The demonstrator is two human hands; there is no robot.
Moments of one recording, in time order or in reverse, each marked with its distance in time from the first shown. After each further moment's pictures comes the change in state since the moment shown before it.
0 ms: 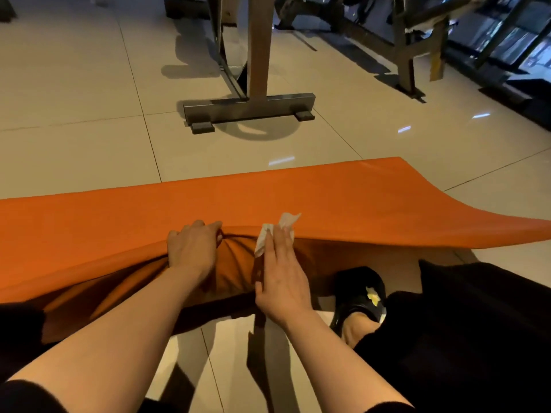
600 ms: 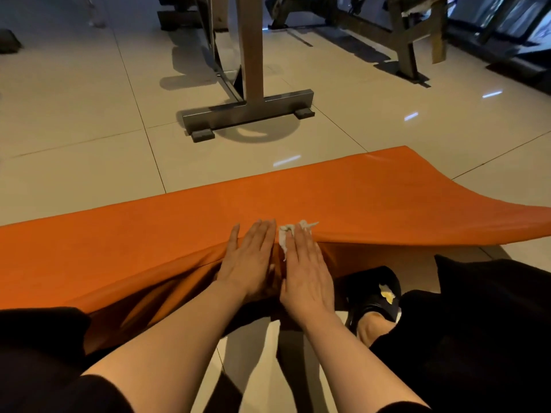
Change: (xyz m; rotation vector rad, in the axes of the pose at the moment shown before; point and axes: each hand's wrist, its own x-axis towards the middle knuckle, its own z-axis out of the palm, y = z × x) left_hand -0.016 0.063 0.021 0.142 -0.040 0.404; right_hand 0.003 0.025 0.005 -0.040 0.125 0.070
